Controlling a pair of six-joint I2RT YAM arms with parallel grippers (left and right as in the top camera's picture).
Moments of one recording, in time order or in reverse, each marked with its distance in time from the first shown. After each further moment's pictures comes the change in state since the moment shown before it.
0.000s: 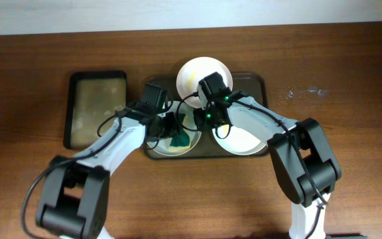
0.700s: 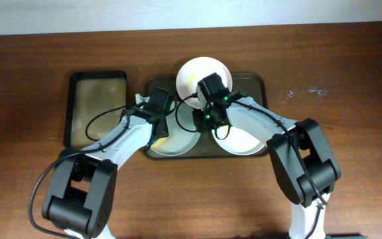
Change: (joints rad) left arm -0.030 0.043 0.026 -0.108 -0.503 -0.008; right arm 0.004 0.000 0.002 -0.014 -0.003 0.003
